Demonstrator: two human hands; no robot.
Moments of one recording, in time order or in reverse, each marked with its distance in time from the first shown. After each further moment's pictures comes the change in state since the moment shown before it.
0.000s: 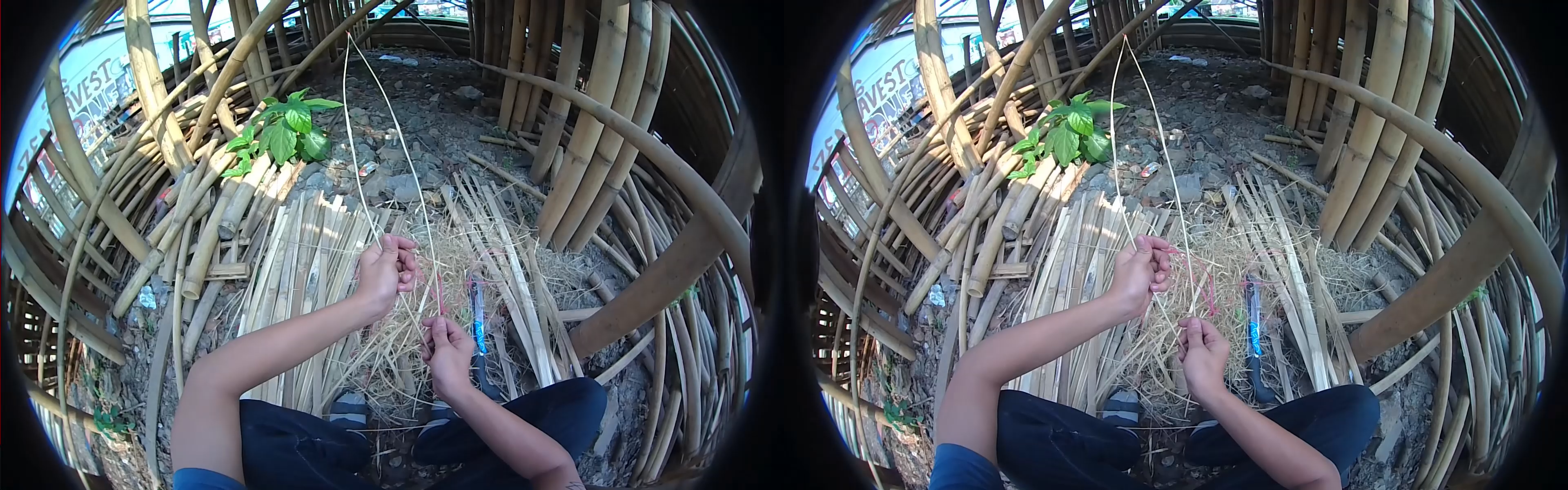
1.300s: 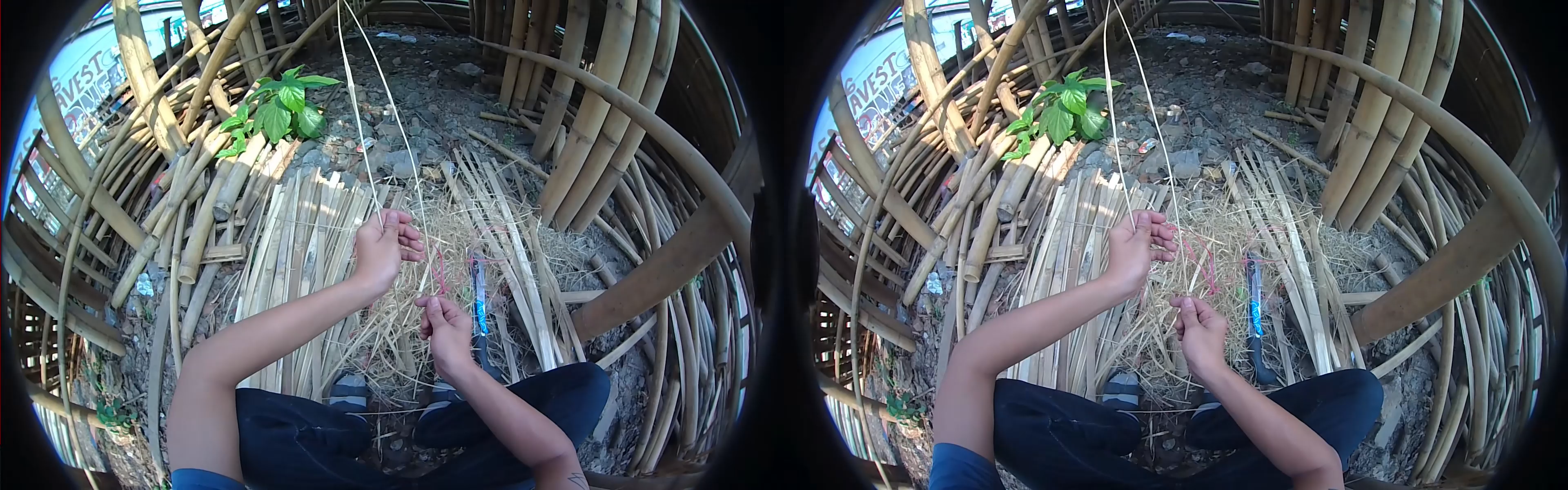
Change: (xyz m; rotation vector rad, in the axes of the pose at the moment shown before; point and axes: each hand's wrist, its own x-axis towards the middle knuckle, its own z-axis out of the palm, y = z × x) left_hand 0.005 -0.002 0.000 0.262 0.085 0.129; right_hand 0.006 0.004 -0.002 -0.093 -0.089 0.038
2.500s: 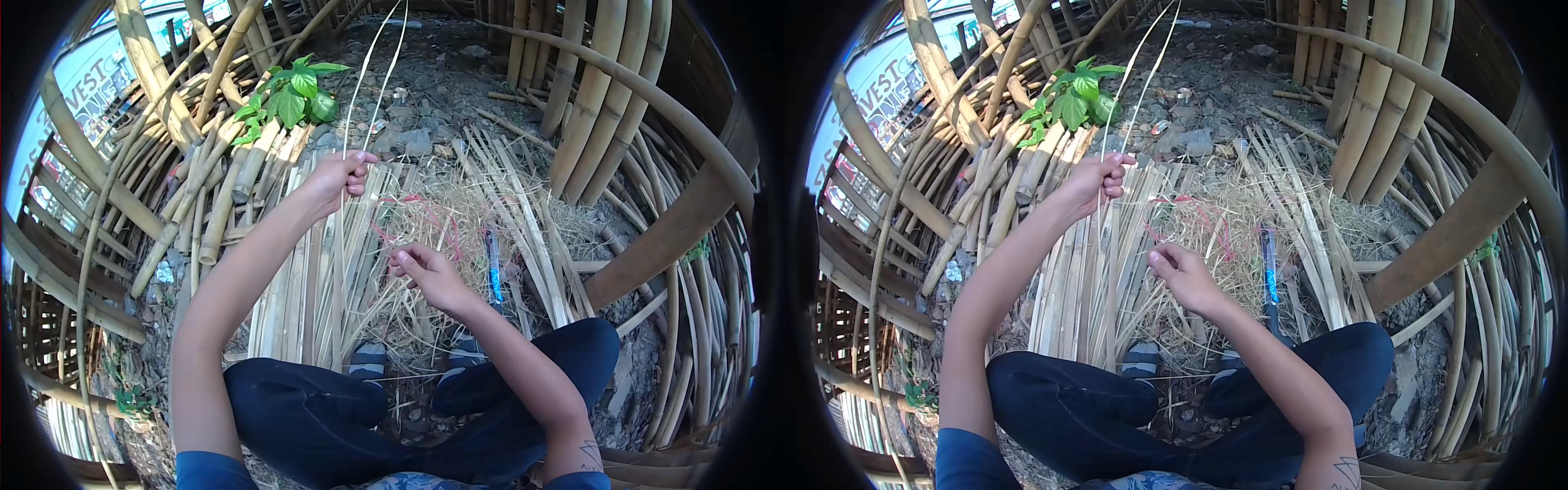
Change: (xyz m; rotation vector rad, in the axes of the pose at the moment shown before) left_hand 0.034 0.077 -0.085 0.027 -0.206 -0.252; right_hand 0.014 -0.019 0.025 -0.389 -0.495 -0.063
